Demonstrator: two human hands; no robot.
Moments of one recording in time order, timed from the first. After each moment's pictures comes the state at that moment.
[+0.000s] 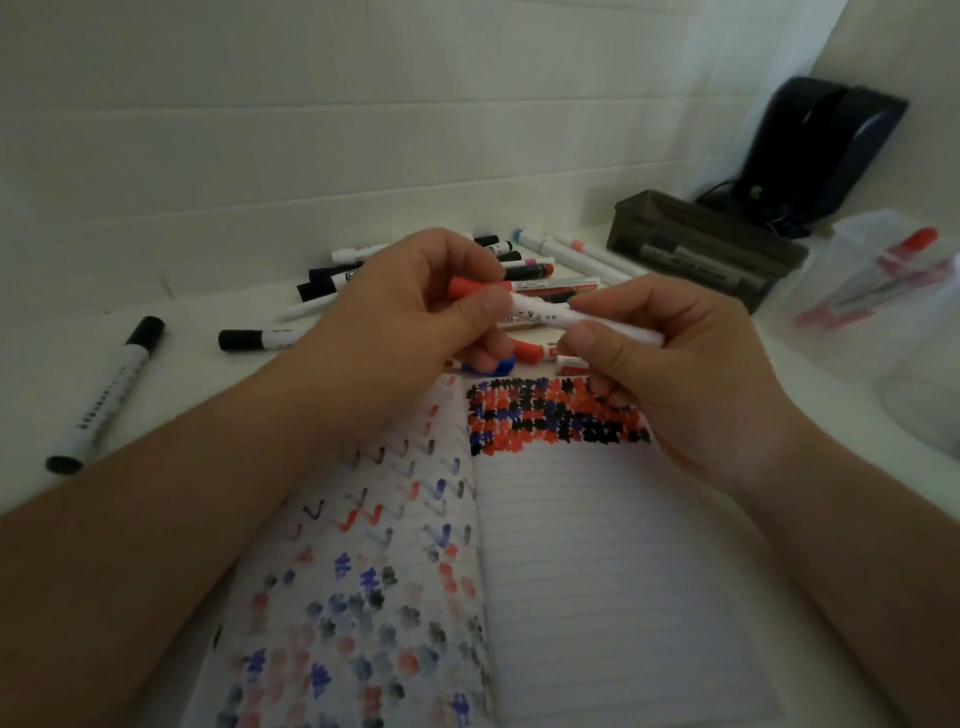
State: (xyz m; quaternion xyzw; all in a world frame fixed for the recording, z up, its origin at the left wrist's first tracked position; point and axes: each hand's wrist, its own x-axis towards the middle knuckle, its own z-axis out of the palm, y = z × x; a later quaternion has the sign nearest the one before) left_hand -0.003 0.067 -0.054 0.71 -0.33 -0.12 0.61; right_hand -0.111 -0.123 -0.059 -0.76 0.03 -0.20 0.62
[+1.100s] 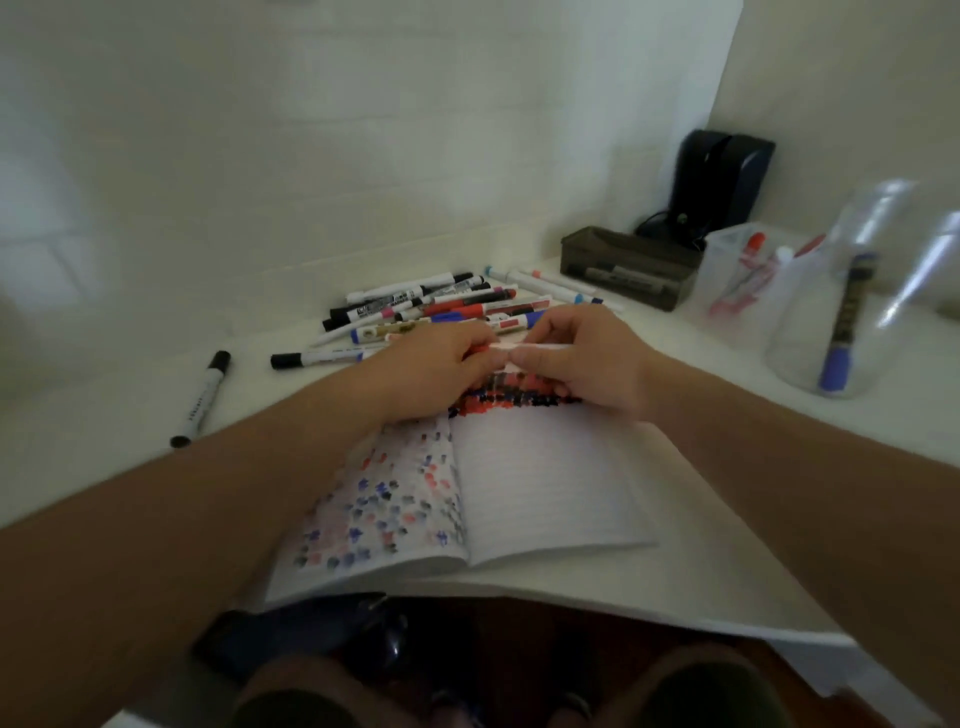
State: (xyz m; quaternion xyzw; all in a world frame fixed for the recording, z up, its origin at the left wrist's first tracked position) left_hand -0.029 0.052 -0.046 0.87 -0.45 -0.04 0.19; right_hand -0.121 -0.133 -0.057 -0.87 0.10 -0.12 0.47
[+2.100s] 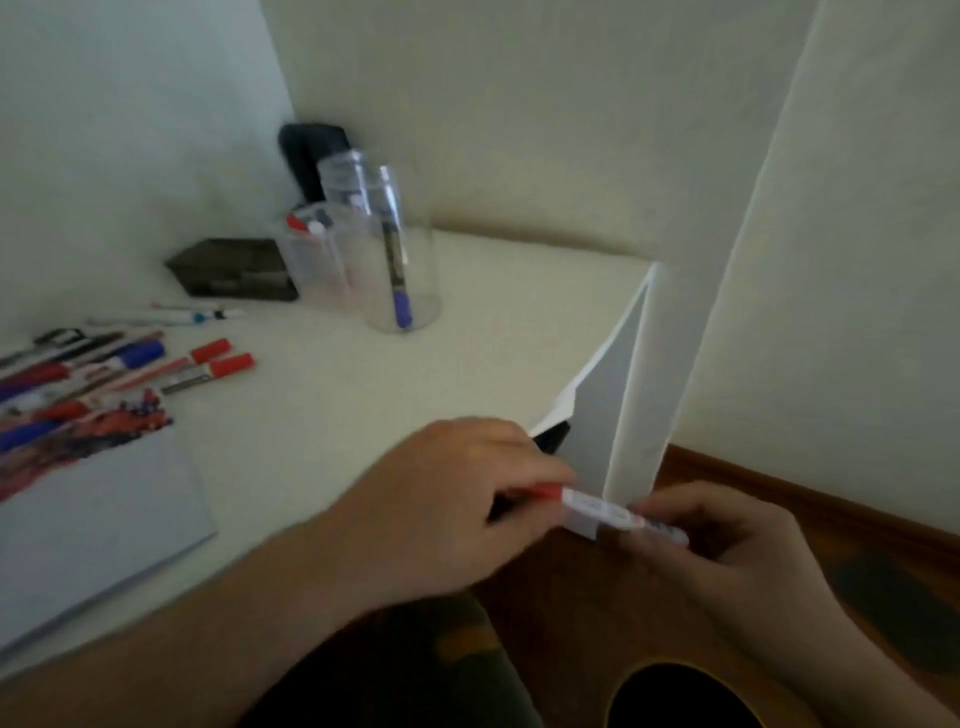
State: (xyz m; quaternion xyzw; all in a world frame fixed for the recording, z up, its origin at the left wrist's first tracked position) left_hand -0.326 -0.111 -0.065 0.59 -0.78 -0.04 0.22; right_hand -0.560 -0.192 -0.114 -0.74 0.36 -0.33 0.47
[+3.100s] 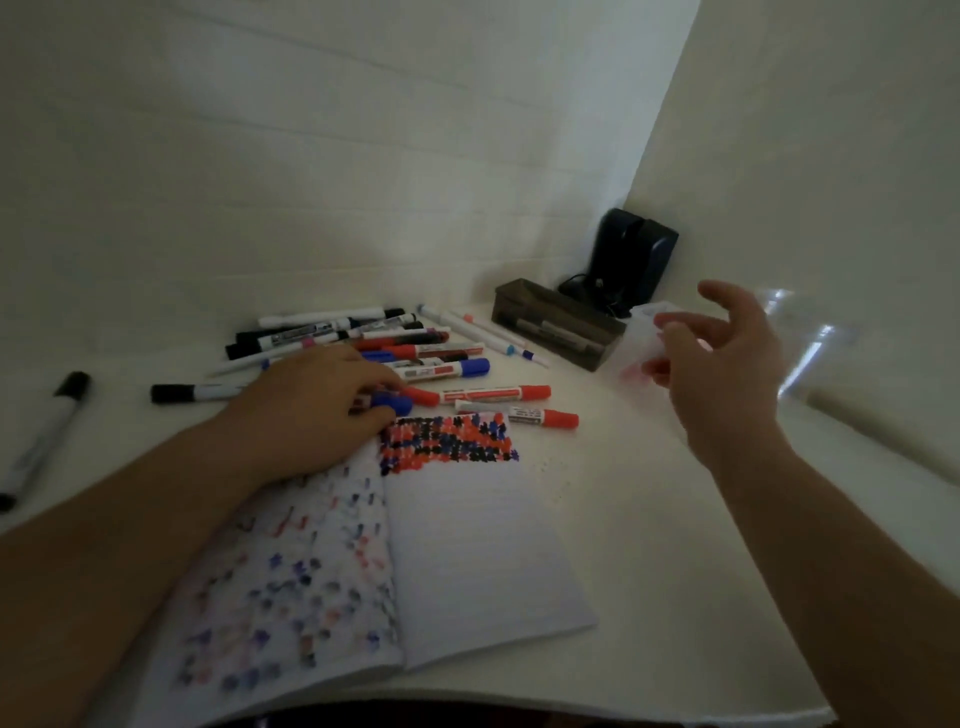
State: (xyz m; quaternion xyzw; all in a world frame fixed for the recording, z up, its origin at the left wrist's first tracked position) left_hand 0.015 0.081 -0.066 0.88 -0.43 0.05 0.18; right_hand -0.176 -0.200 -0.013 -0.73 0.29 -0.46 0.40
